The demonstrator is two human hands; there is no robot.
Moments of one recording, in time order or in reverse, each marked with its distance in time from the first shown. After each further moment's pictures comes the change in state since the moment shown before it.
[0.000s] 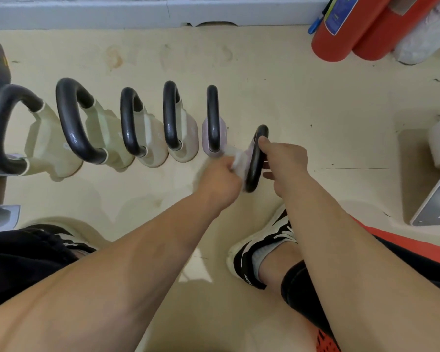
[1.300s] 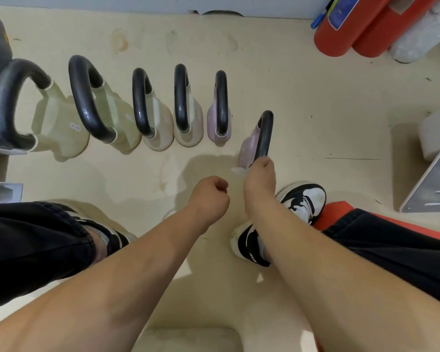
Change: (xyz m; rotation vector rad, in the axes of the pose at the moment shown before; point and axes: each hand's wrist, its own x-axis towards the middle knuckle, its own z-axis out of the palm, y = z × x) left_hand -0.046 -0.066 -0.014 0.006 0.003 -0.121; right_hand -0.059 0.069 0.049 -0.012 0.090 -0.006
